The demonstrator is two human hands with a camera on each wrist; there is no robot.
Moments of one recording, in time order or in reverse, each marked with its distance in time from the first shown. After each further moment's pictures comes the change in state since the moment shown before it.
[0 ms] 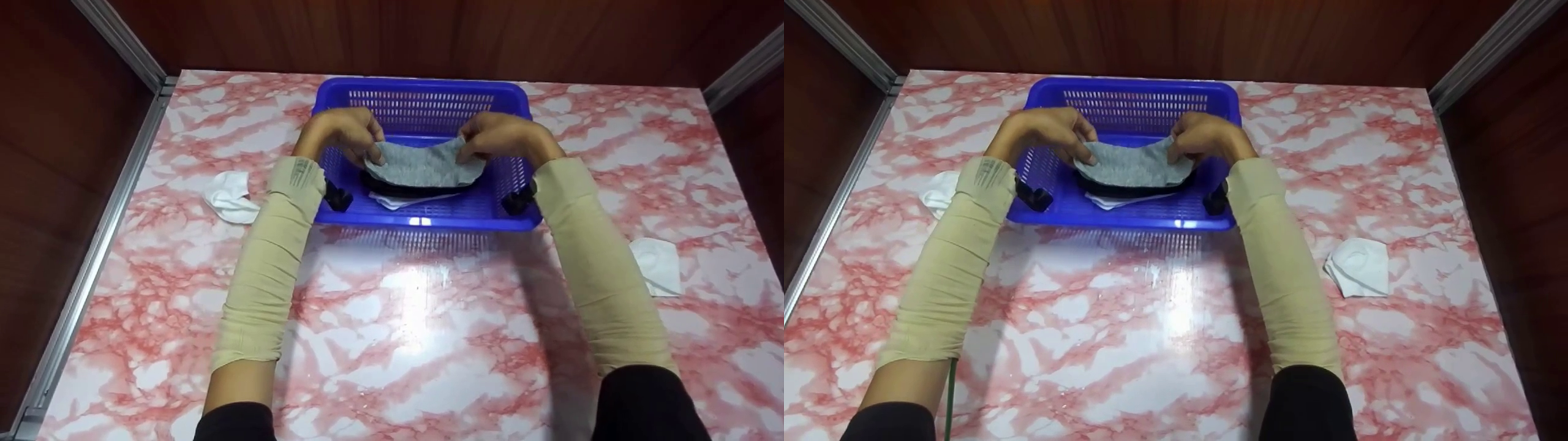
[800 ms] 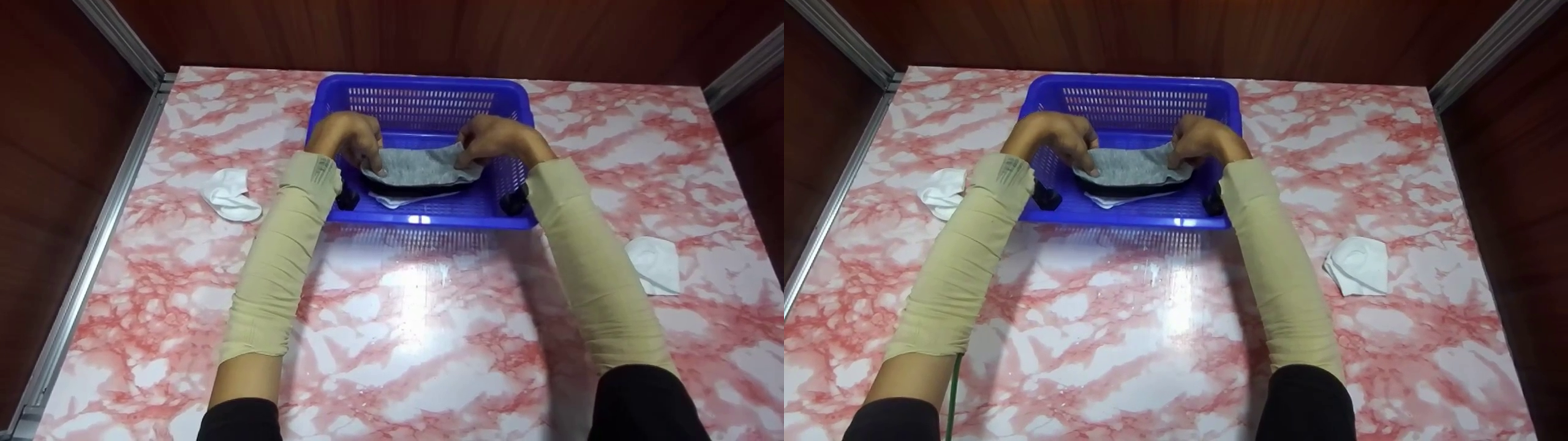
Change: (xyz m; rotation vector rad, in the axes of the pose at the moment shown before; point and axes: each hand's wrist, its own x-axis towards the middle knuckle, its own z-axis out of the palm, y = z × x) left_hand 0.010 0.011 0.004 0.226 -0.083 -0.156; right_hand 0.006 -0.001 0.008 -0.154 0.008 0.062
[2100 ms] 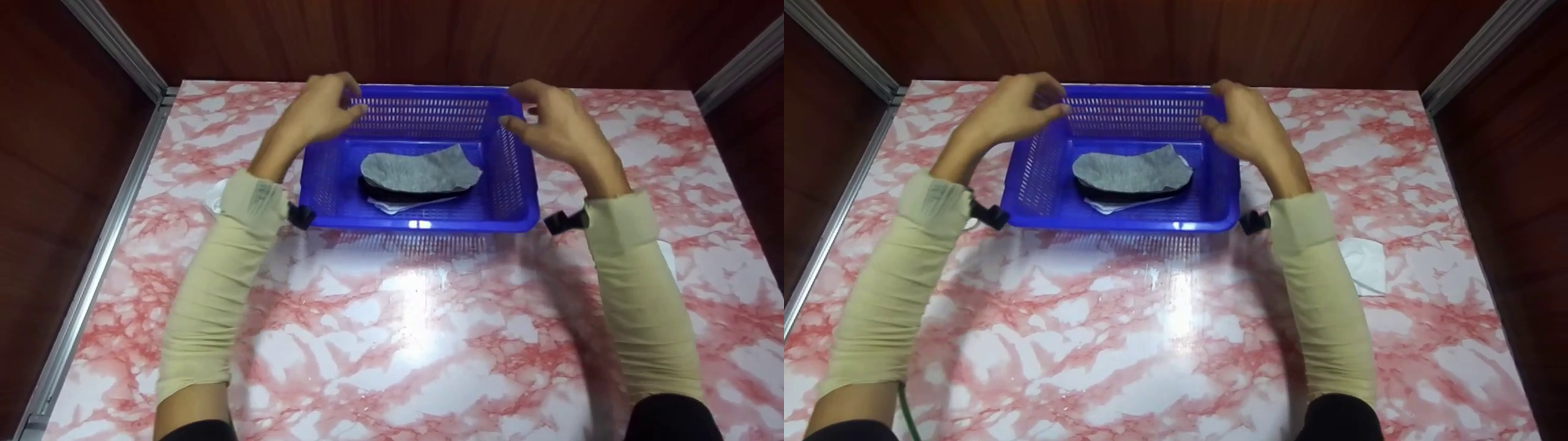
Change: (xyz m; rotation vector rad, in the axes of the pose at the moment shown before) left_hand -0.073 -0.013 -0.002 0.044 0.800 0.349; right_hand -0.098 0.008 -0.020 0.024 0.628 -0.144
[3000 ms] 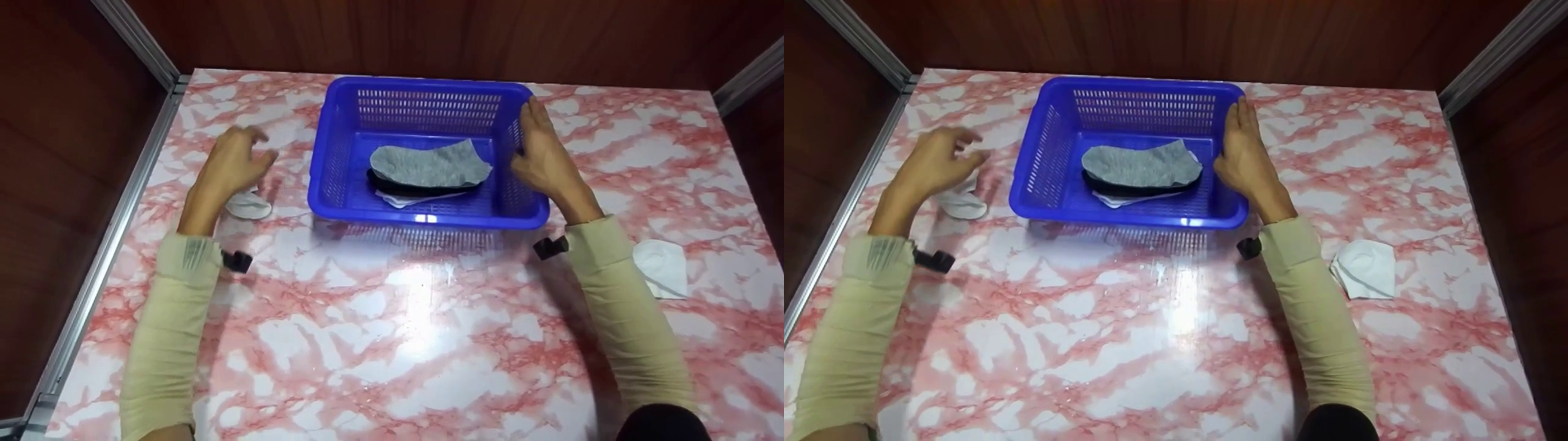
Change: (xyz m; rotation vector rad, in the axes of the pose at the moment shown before) left_hand -0.104 -0.136 0.003 0.007 0.136 -0.171; right_hand -0.007 0.037 0.064 -0.020 0.009 -0.026
